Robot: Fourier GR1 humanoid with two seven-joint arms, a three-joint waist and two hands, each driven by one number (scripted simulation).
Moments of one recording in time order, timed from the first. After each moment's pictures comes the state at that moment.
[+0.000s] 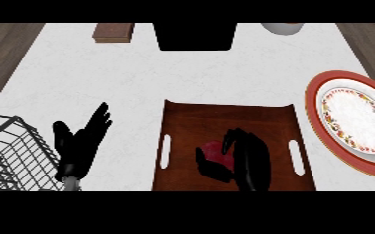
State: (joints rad) left arm 0.02 0.31 -0.25 -1.47 0.30 0.21 0.19; right arm -0.09 -0.15 0.69 -1.54 1.04 -0.49 0.80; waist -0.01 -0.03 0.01
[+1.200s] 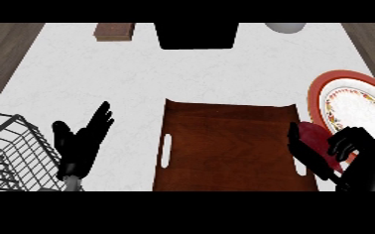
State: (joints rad) left arm 0.01 0.31 -0.25 -1.47 0.32 0.21 0.18; right arm 0.15 -0.35 0.28 -1.93 1.01 -0.82 0.72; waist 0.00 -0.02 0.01
